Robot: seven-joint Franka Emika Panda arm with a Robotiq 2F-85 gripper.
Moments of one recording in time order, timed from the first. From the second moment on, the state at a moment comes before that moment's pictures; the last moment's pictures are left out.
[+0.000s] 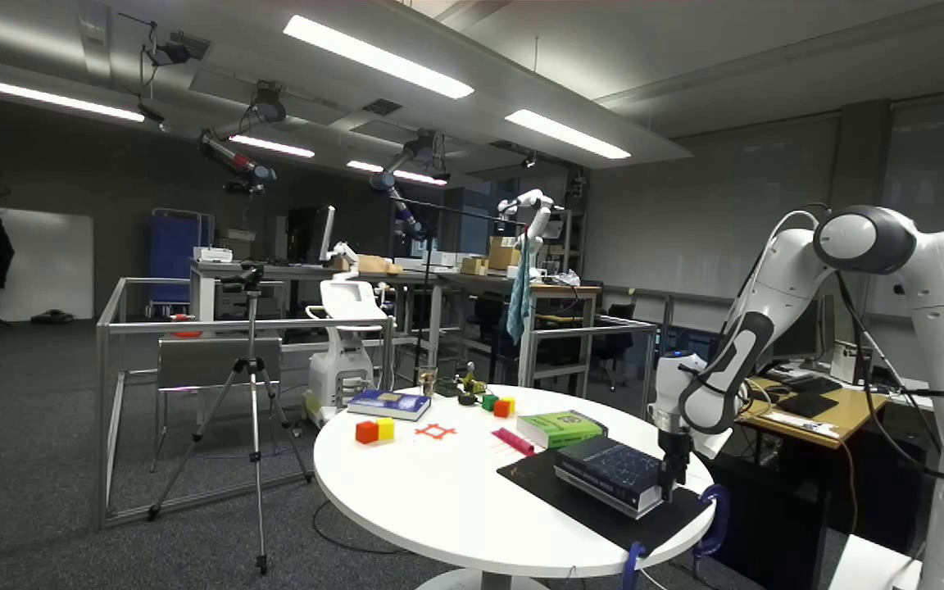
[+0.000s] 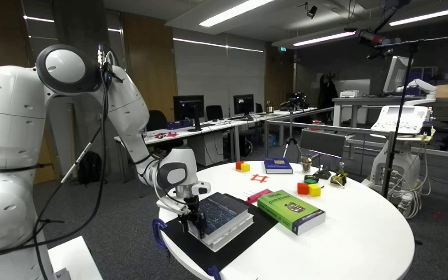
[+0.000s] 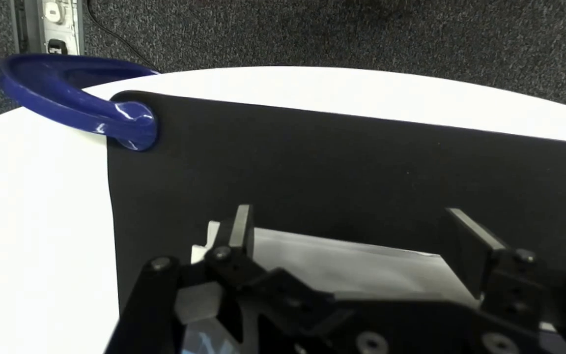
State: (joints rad) arm -0.04 0.30 -0.12 -2.47 -0.27 2.77 0.01
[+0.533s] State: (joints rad) arm -0.06 0.30 -0.12 -2.46 -0.26 2.79 -0.01
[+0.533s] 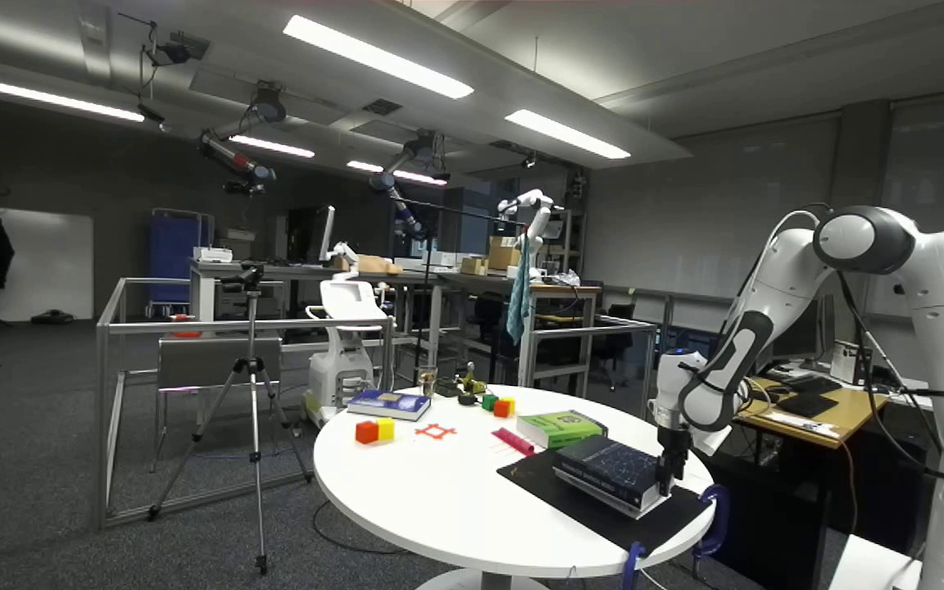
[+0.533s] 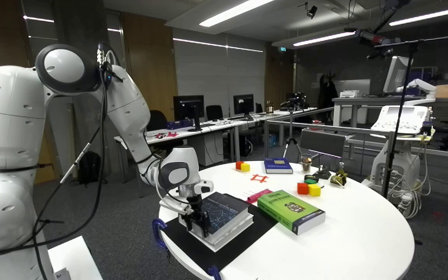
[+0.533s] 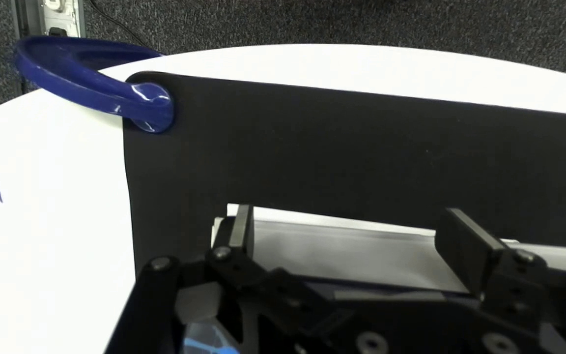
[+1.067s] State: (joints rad) arm -0.05 0.30 -0.13 -2.46 -0.26 2.79 0.05
